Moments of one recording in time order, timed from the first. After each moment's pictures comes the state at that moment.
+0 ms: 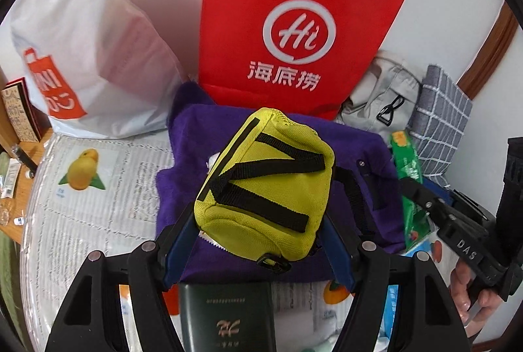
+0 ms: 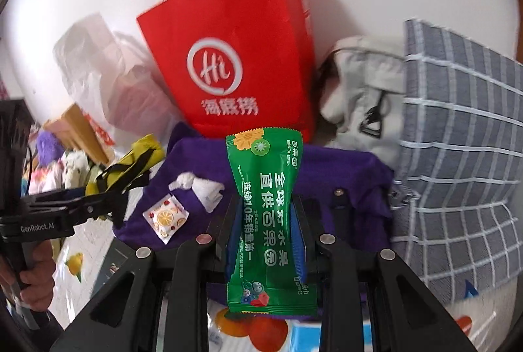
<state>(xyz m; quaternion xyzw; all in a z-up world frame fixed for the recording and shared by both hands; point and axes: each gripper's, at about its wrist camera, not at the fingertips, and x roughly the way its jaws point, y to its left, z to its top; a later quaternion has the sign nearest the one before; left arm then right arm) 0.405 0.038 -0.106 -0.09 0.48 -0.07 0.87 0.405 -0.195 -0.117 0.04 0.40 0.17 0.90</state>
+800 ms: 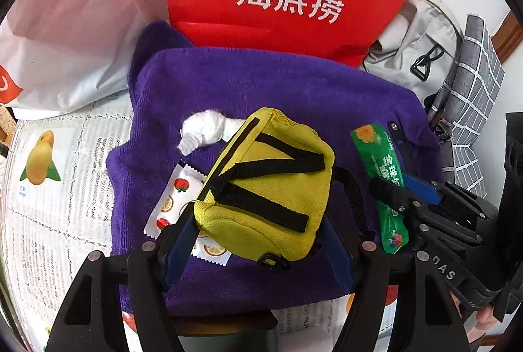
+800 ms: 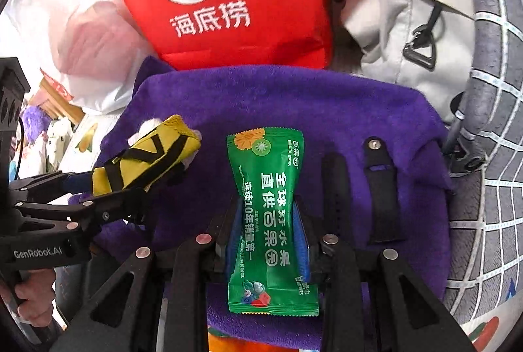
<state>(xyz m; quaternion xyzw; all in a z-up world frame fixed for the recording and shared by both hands) 0.445 0.008 -0.178 -0.06 0.56 -0.07 0.82 0.447 -0.163 -0.196 0.02 0.51 0.15 0.85</state>
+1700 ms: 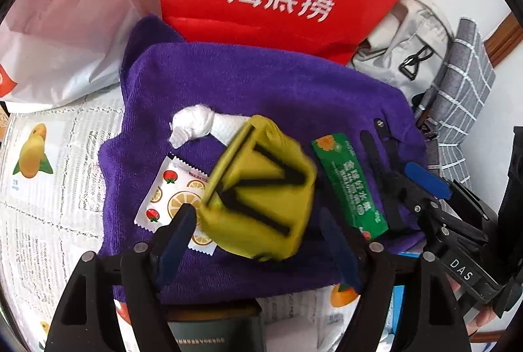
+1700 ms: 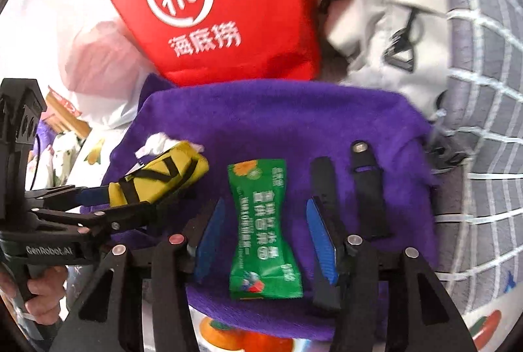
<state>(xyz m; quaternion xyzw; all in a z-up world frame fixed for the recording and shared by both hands) 0.441 0.011 -0.166 -0.08 0.57 -0.10 0.81 0.438 -0.184 -0.179 0.04 0.48 0.15 0.86</state>
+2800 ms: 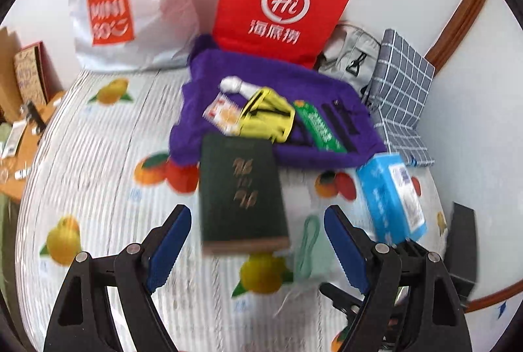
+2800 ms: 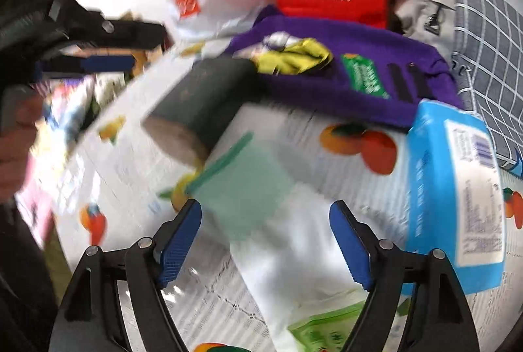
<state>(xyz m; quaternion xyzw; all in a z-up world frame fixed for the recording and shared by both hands) 0.255 0.078 -0.107 -0.11 0.48 -0.11 0.86 0.218 -0.126 -0.195 -0.05 0.47 0.24 0.85</state>
